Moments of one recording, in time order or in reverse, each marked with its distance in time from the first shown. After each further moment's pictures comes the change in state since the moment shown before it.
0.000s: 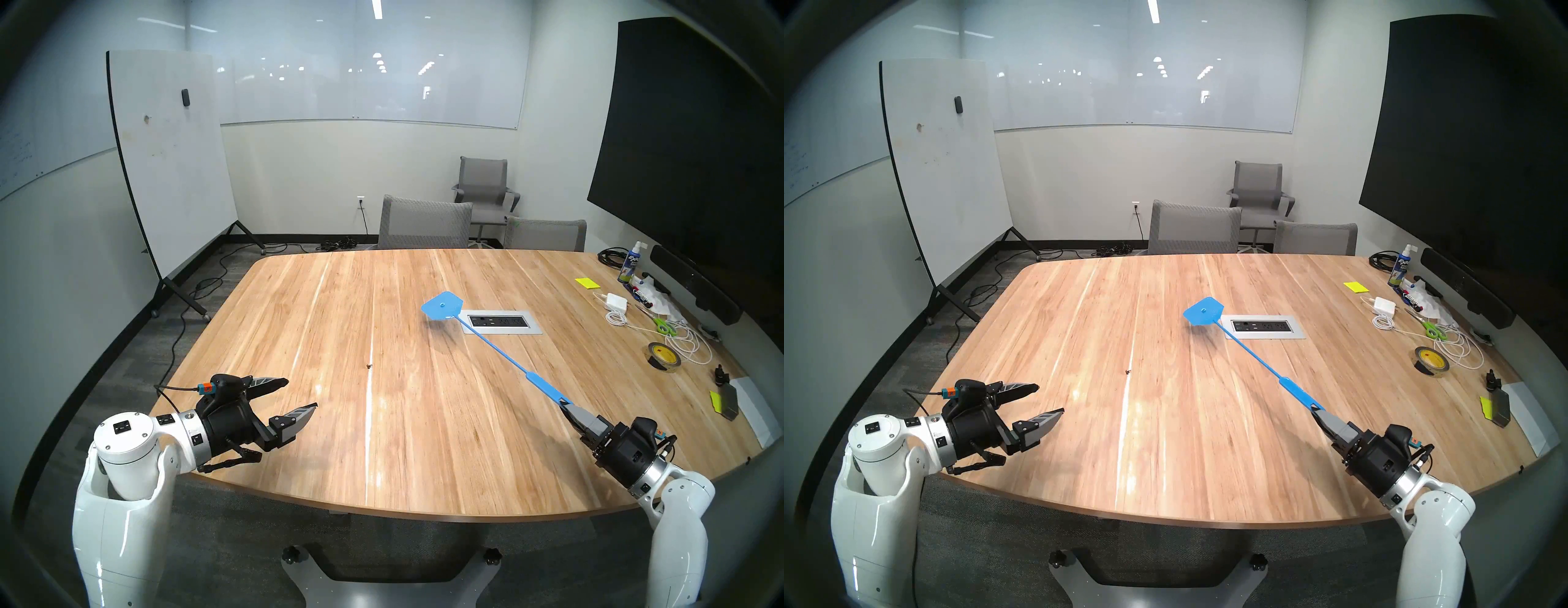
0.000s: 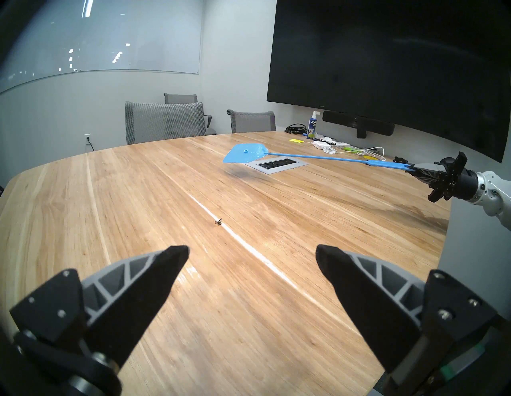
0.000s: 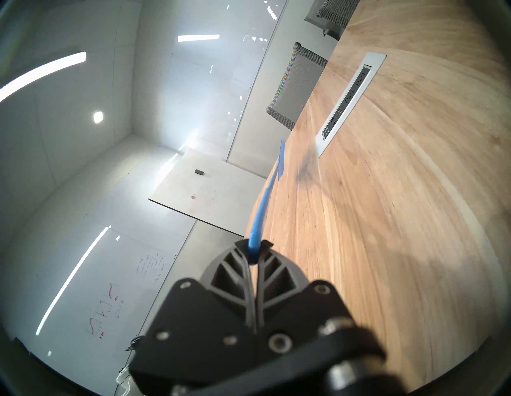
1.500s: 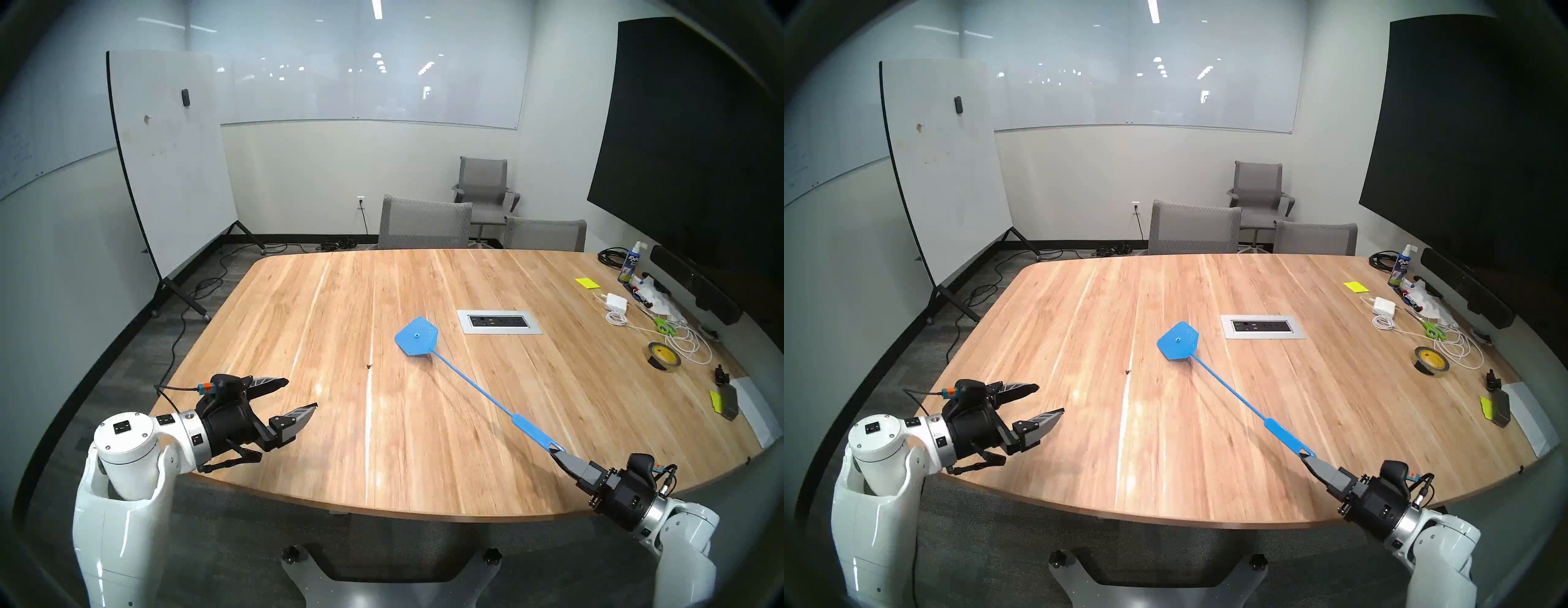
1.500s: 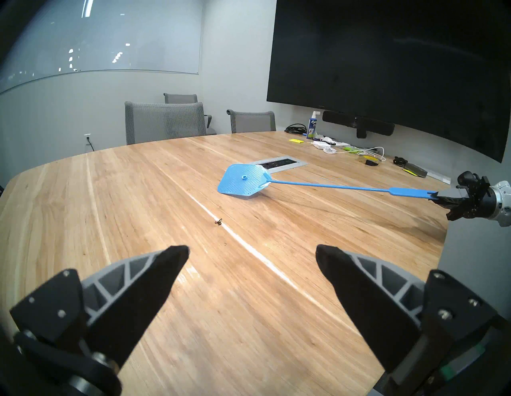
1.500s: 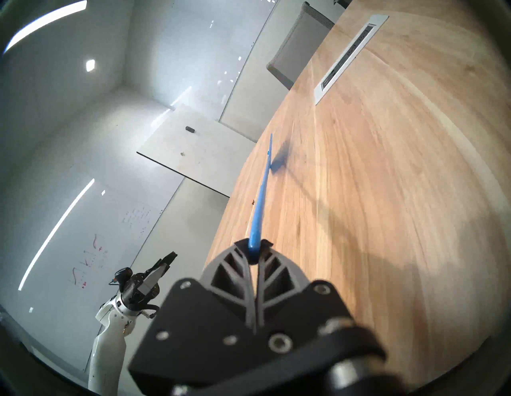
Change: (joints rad) left arm -0.001 -0.004 -0.002 0.000 0.005 0.001 -0.004; right arm -0.246 0.024 -0.044 -0.096 -0.163 -0.120 0.190
